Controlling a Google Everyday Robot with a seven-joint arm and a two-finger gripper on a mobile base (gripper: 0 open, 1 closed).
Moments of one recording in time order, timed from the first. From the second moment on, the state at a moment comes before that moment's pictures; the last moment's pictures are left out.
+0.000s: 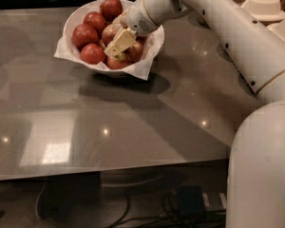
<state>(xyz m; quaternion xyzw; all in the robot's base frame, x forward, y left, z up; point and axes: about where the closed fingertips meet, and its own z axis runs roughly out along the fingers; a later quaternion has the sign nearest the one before) 0.711 0.066 0.925 -0.61 0.64 0.21 0.40</state>
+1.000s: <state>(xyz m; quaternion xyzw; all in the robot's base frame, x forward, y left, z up) 0.712 0.072 0.917 -0.61 0.64 0.22 0.40</state>
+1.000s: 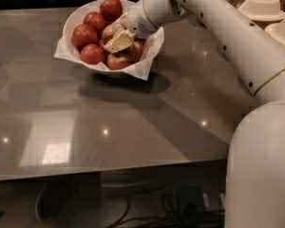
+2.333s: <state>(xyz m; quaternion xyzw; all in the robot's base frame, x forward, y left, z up) 0.699 0.038 0.974 -0.65 0.60 0.20 0.42</state>
